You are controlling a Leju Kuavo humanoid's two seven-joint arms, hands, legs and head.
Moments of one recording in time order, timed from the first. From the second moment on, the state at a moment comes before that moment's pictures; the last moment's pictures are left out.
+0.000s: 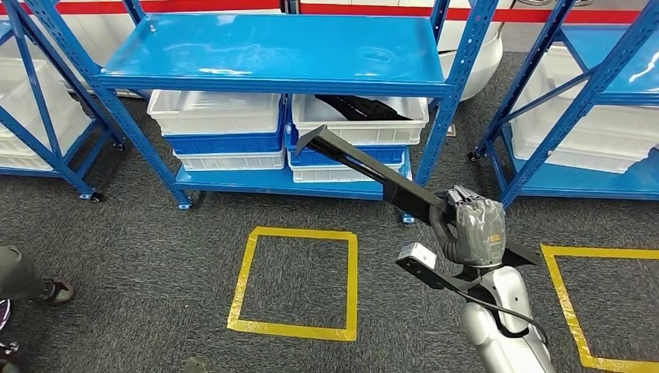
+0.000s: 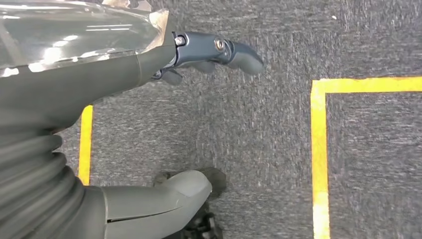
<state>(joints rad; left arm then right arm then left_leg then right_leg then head) -0.17 -0.14 0.19 -0.22 -0.14 0.44 -0.36 -0.09 -0.22 0.18 -1.58 0.99 -0.50 -0.29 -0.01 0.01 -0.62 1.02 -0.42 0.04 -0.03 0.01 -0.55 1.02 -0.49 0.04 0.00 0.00</state>
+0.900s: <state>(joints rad) -0.16 -0.14 0.19 -0.22 -0.13 0.44 -0.37 -0.11 -0.18 0.18 -1.57 1.01 -0.50 -0.30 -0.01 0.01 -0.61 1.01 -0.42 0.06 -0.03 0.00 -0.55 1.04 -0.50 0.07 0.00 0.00</state>
